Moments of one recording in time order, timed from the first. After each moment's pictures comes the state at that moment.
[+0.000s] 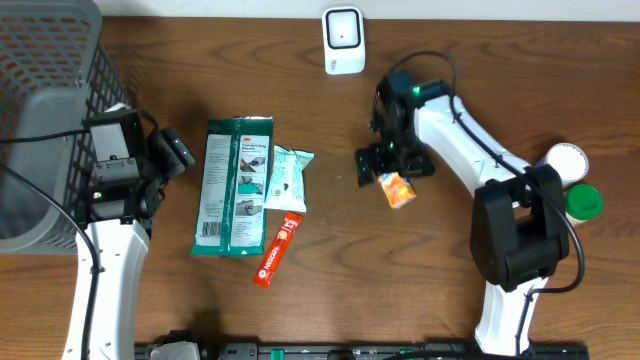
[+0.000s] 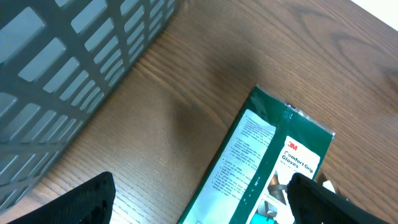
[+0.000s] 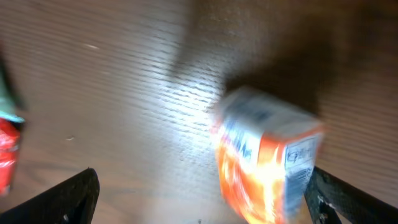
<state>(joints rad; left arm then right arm) 0.14 1.23 0.97 -0.60 -0.09 -0.41 0.36 2.07 1.62 -1.18 -0.21 0.17</state>
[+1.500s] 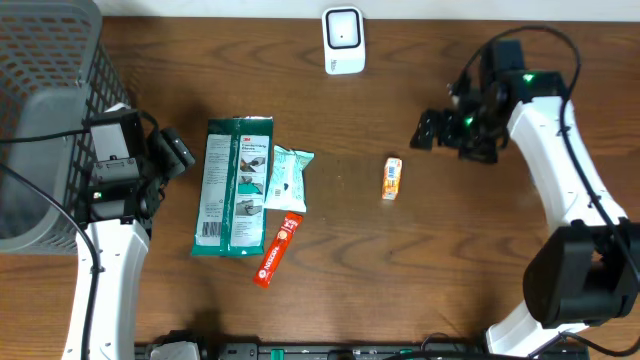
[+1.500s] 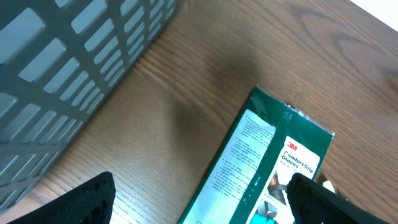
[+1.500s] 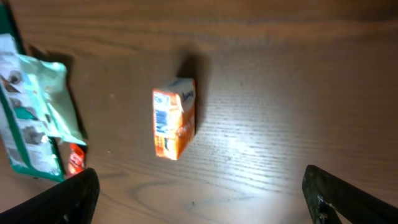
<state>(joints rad) 0.14 1.23 0.97 -0.60 -0.09 -0.41 0.08 1.81 1.52 -1.12 -0.32 0.21</state>
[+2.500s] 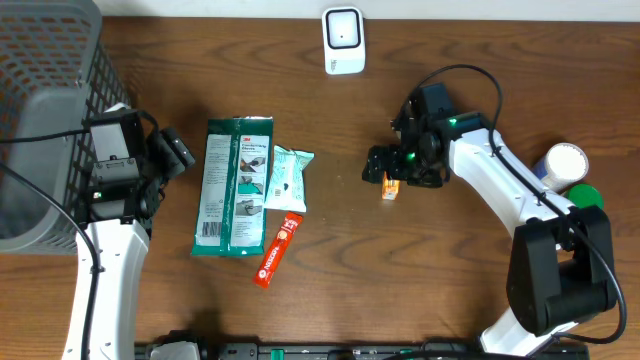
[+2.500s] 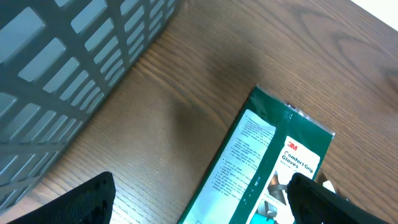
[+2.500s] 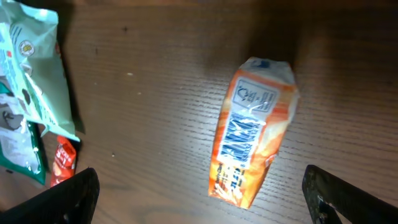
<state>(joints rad) 0.14 1.23 0.97 -0.60 -0.09 -0.41 0.29 1.81 1.26 -0.82 -0.34 0.31</state>
